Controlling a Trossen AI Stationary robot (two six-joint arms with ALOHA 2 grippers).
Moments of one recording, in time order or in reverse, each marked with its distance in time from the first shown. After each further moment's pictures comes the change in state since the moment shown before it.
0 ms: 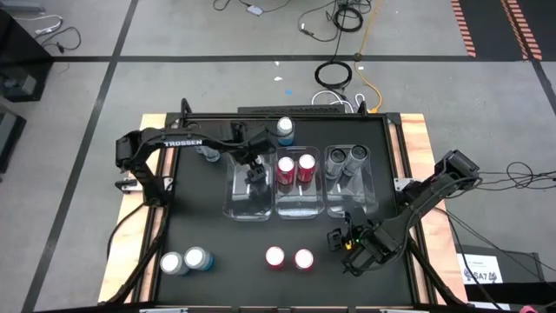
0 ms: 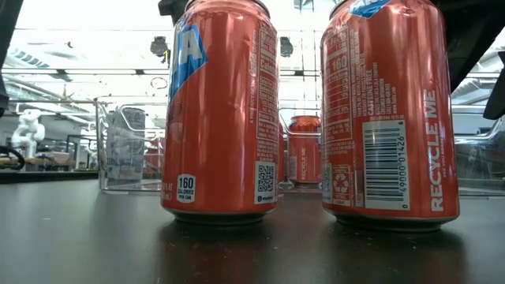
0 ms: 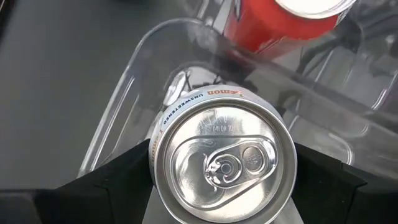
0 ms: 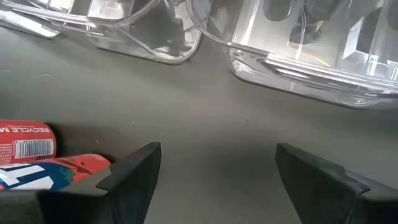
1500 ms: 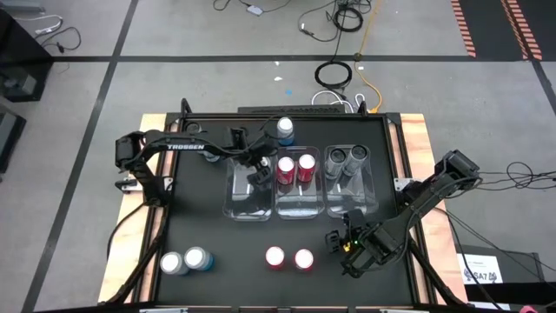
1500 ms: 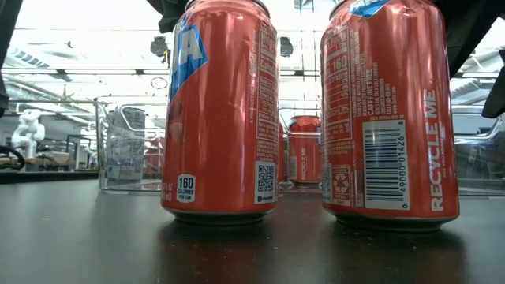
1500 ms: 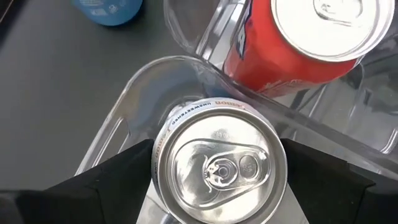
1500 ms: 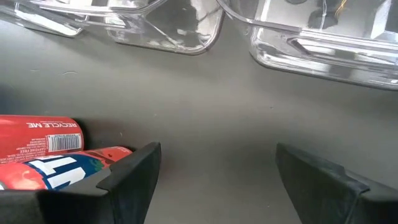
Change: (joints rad) left arm -0.007 0.000 -0.129 0.252 -0.021 -0.016; right arm 0.000 0.000 0.000 0.074 0.000 0.028
